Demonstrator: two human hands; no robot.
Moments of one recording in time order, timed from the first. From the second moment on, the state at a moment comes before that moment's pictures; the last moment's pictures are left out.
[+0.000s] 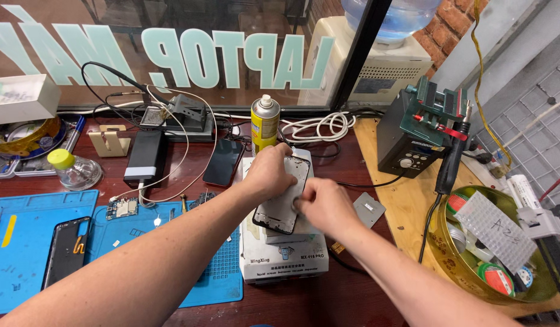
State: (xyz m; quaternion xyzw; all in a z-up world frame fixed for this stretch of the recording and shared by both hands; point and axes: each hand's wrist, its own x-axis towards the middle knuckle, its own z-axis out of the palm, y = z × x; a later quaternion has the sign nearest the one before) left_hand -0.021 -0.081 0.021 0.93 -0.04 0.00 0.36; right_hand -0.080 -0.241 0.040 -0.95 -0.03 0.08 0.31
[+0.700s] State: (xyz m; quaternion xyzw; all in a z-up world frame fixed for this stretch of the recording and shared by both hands) left_hand -0.022 -0.079 0.030 0.94 -0.05 0.00 0.34; right_hand -0.092 -0.232 0.067 -0.96 -0.02 0.08 0.28
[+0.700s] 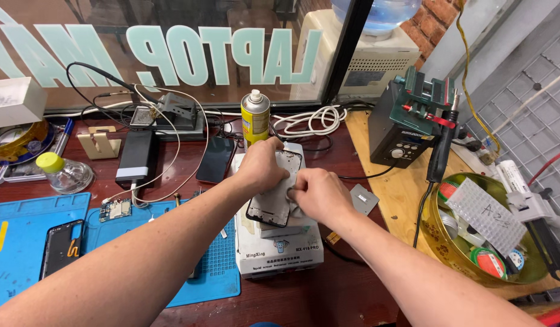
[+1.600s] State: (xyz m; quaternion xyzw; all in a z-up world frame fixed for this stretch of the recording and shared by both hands) left_hand -0.052 -0.056 0.057 0.79 0.19 -0.21 0.55; right_hand -0.091 -0.252 0.034 -0.89 0.06 0.12 0.44
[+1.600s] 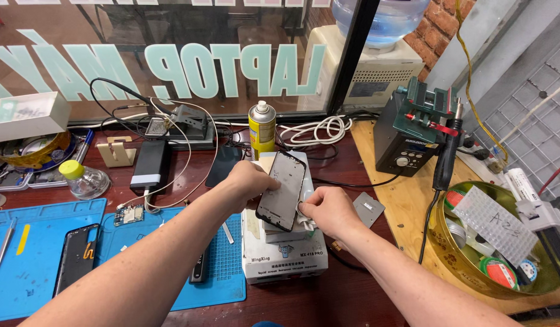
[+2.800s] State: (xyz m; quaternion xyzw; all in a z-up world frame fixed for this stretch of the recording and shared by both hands) left_hand -0.134 -0.074 0.055 0.49 0.30 -0.26 0.78; right_hand -0.073 -0.244 0.029 -0.94 -0.01 -0.03 0.34
